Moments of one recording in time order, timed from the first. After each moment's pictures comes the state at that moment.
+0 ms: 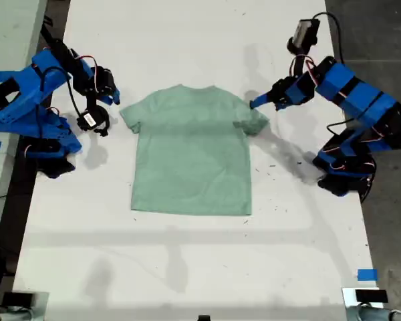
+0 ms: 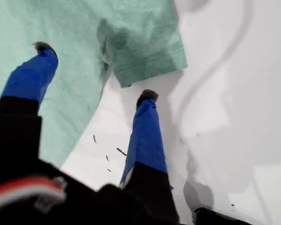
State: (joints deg) arm 0 -34.4 124.8 113.0 82.7 30.6; arm 1 48.4 120.8 117.6 76.2 -51.5
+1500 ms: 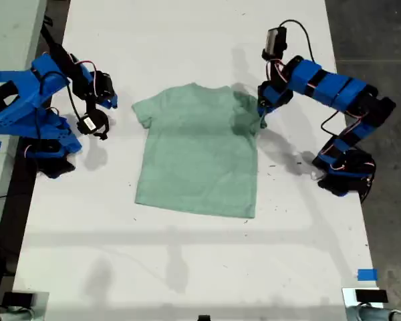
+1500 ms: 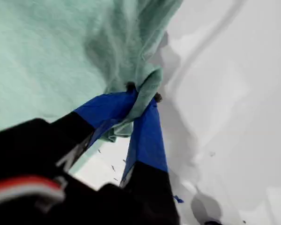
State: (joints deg) arm 0 -34.4 128.0 119.1 80.6 29.5; arm 1 42.8 98.3 100.2 77.1 -49.7
